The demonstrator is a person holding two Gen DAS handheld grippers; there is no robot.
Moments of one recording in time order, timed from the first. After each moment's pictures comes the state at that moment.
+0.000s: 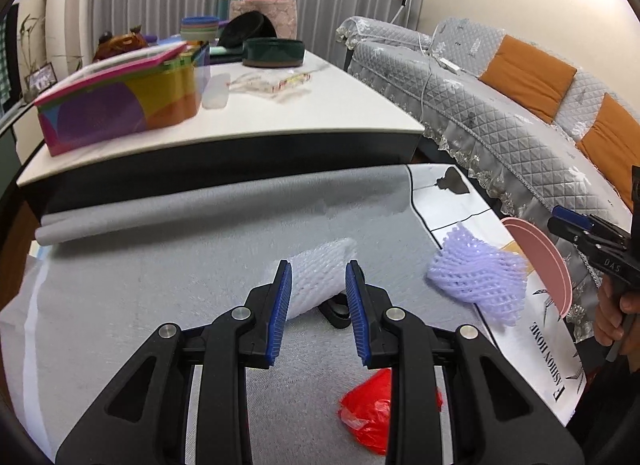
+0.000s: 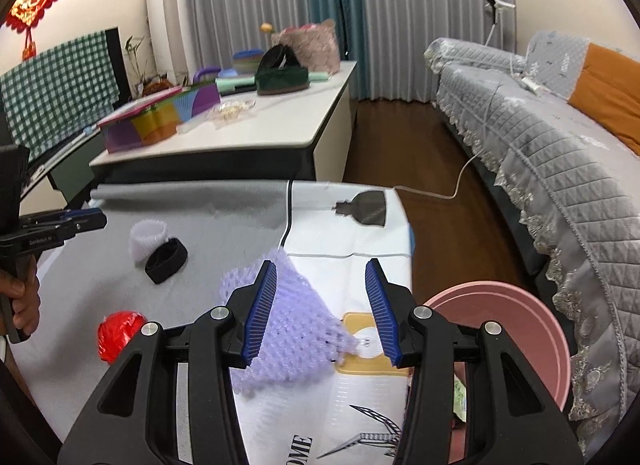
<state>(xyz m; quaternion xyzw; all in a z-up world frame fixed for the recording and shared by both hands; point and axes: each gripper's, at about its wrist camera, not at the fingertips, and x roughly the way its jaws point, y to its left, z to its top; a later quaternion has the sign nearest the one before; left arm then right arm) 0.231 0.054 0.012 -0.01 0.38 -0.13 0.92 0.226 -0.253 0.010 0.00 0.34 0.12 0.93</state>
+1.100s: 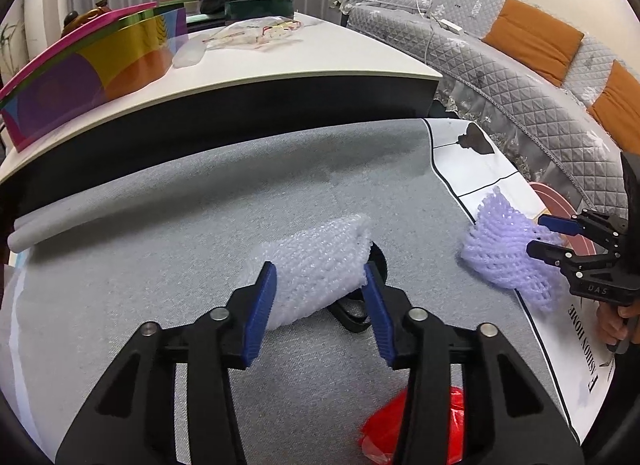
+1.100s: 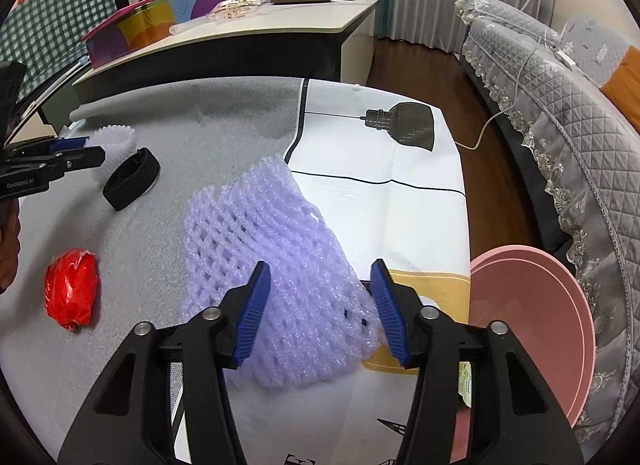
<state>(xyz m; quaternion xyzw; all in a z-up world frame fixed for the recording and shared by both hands) 0.265 0.042 -0.029 0.02 0.42 -0.13 0.90 0.262 -0.221 -0.057 -0.07 0.44 0.14 0.89</state>
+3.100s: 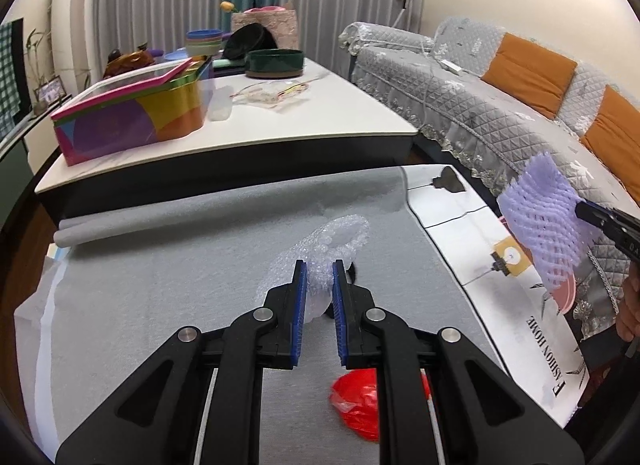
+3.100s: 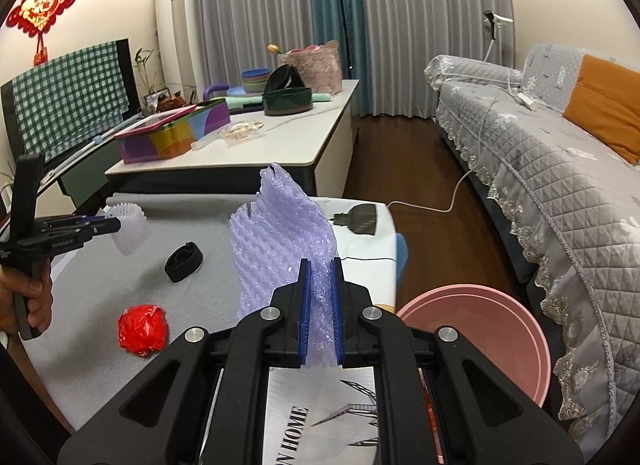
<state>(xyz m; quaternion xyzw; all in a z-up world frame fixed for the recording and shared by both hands) 0.206 0.046 0.029 0.01 0.36 -0.12 0.93 0.184 -0.280 0.043 0.00 0.30 0.13 0.95</state>
